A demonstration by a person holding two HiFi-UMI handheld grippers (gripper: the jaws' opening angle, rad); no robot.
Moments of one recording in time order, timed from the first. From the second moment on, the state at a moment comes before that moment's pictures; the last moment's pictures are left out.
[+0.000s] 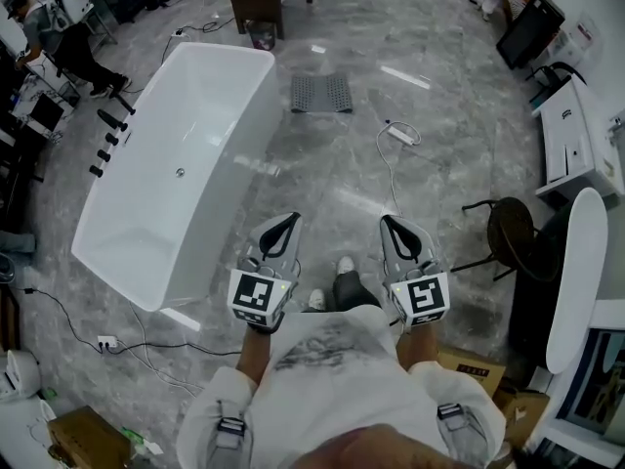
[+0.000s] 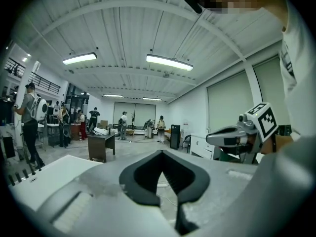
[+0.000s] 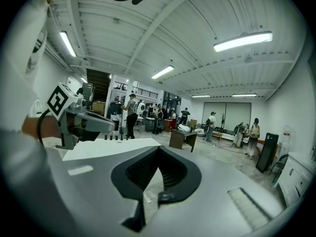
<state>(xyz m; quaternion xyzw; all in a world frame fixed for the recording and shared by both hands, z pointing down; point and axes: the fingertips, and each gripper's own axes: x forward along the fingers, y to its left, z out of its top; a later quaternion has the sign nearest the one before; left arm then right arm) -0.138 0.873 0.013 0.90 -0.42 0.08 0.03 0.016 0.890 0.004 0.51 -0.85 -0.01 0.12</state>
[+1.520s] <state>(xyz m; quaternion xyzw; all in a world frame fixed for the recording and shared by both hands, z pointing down) -0.068 0.491 0.032 0.88 -0.46 0.10 0.08 0.082 0.486 0.024 0.46 -0.88 0.04 0.11</state>
